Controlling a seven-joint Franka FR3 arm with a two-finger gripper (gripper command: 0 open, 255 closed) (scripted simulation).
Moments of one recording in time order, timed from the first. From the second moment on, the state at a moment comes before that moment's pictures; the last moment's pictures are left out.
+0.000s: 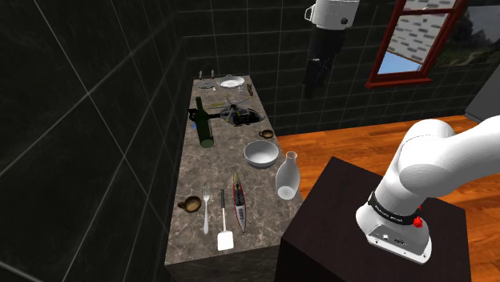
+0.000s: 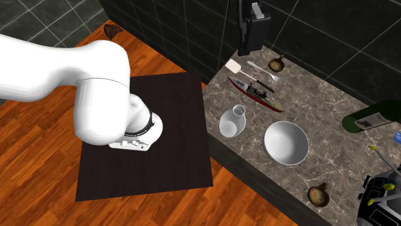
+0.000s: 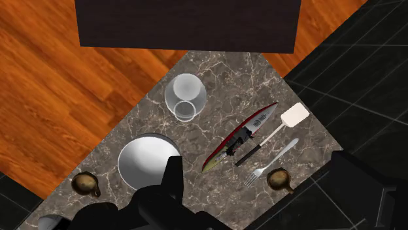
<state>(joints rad) 0.00 -0.83 0.07 -2.38 0.08 1.61 -0.01</state>
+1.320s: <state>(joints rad) -0.06 -0.63 0.06 -2.88 0.06 2.35 -0.05</state>
